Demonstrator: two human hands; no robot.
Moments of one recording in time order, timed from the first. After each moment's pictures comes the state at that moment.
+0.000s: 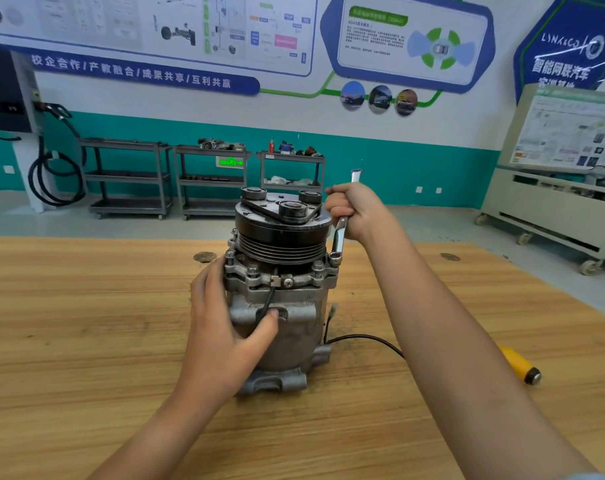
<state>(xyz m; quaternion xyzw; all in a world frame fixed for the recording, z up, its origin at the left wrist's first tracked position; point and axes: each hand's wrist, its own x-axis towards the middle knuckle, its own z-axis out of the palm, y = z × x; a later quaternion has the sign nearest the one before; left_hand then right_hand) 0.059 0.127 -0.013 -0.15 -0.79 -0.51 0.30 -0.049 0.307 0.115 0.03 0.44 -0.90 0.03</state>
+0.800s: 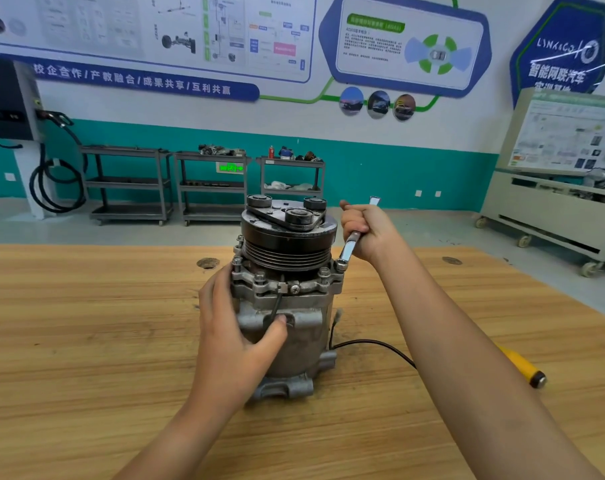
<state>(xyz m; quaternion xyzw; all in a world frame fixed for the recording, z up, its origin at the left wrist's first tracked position) 0.057 0.130 -0.017 -0.16 -0.77 -0.52 0.33 -0.044 0.319 0.096 0.04 0.31 -0.95 0.04</state>
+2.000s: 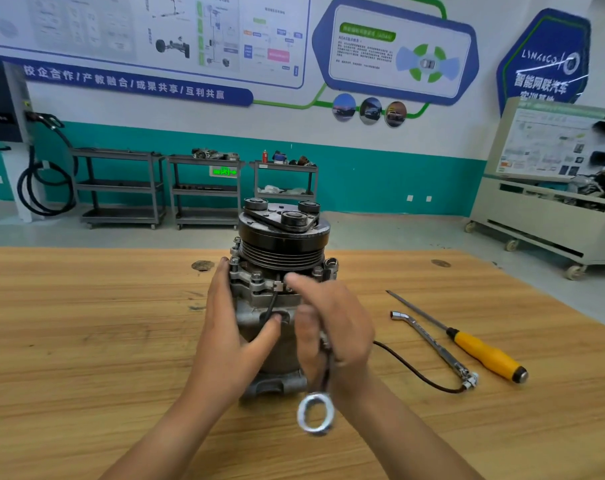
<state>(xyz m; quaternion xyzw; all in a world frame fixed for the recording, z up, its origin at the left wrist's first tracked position) 0.065 0.126 -0.010 -0.17 -0.78 -0.56 0.22 0.073 0.249 0.013 -0.36 0.60 -0.29 -0.65</state>
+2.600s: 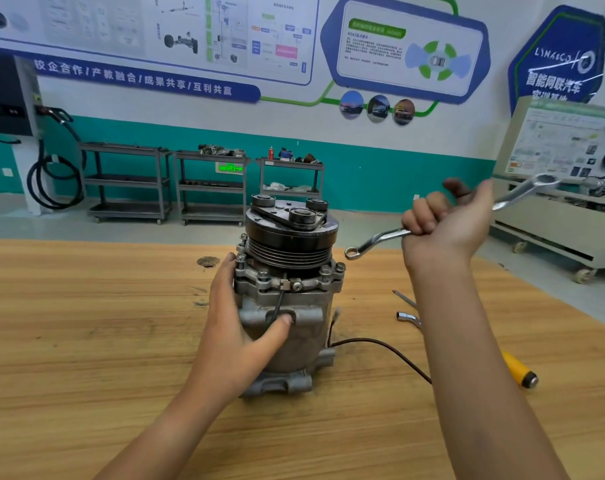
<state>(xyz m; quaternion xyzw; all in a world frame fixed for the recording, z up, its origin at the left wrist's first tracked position) 0.062 0.124 -0.011 -0.17 -0.77 -0.56 0.25 0.053 0.316 0.121 -0.04 0.27 -0.90 -0.34</state>
